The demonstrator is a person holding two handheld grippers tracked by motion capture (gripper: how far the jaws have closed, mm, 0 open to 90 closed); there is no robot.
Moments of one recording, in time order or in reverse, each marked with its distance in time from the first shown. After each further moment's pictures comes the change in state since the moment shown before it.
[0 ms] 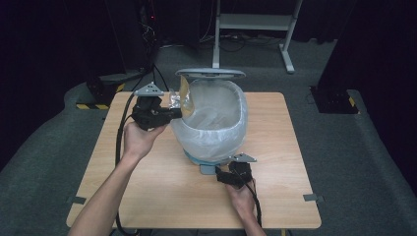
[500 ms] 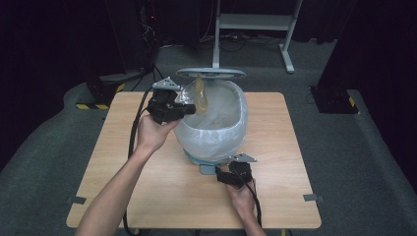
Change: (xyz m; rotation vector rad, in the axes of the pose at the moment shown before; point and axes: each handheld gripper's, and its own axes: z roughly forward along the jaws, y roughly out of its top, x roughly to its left) left arm -0.006 0.022 0.032 0.034 -0.038 0.008; right arm 0.000 0.000 0.000 -0.002 0.001 0.004
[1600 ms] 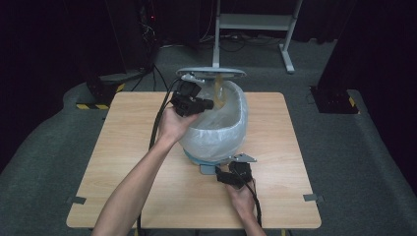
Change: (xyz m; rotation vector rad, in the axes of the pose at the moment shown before) left arm -0.010 0.026 0.045 0.055 0.016 0.014; right arm 0.000 0.000 0.000 -0.001 -0.002 -0.003
